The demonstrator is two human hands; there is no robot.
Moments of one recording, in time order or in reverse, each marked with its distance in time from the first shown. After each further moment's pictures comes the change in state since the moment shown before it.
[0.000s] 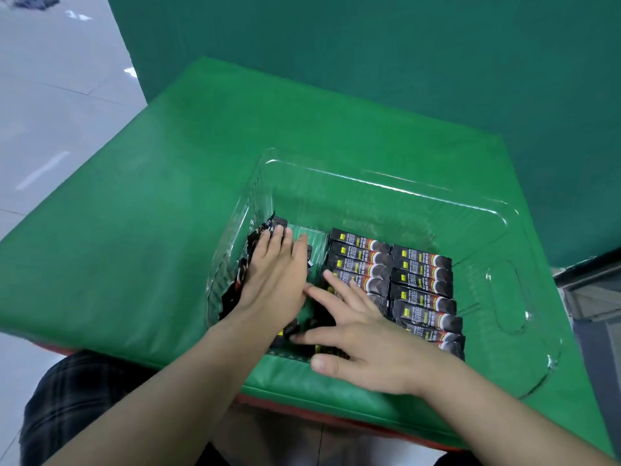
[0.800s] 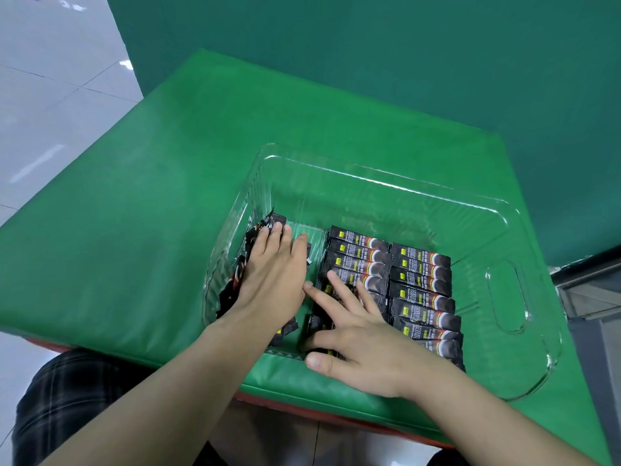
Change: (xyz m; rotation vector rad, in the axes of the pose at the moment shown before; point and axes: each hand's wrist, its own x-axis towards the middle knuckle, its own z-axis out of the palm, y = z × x) left_hand 0.002 -0.001 0.005 0.008 0.032 0.005; right_hand 0.004 -0.001 0.012 -0.051 0.000 0.076
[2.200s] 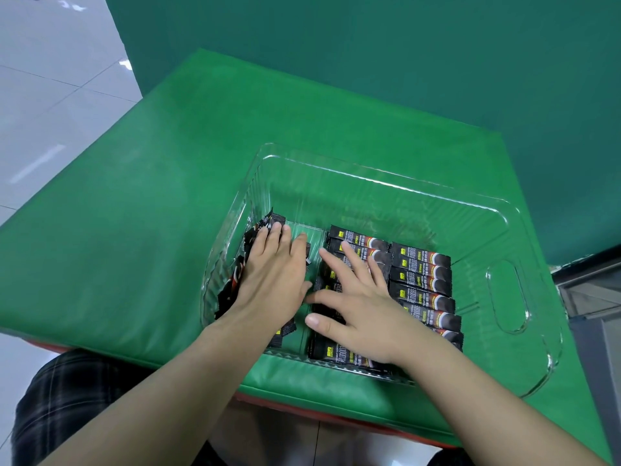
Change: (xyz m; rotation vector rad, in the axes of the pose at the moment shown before) left_hand 0.001 0.000 -0.001 0.009 -0.017 0.004; right_hand 0.015 0.009 -0.018 -0.027 0.139 0.138
